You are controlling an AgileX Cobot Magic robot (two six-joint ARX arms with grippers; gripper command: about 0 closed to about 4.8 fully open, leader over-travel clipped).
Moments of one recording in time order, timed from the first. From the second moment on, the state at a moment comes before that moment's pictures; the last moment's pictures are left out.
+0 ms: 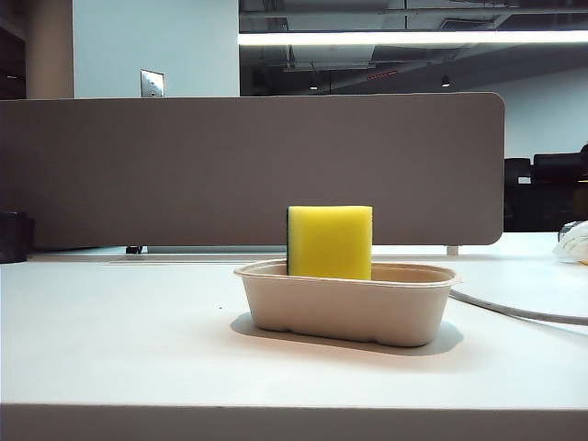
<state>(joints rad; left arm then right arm) 0.04 0.00 0.01 -0.08 0.07 -0.06 0.05 0.00 0.00 0.03 0.00 0.08</state>
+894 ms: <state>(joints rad) 0.04 0.00 0.01 -0.08 0.07 -0.06 0.20 0.19 0.00 0.02 0.01 0.08</state>
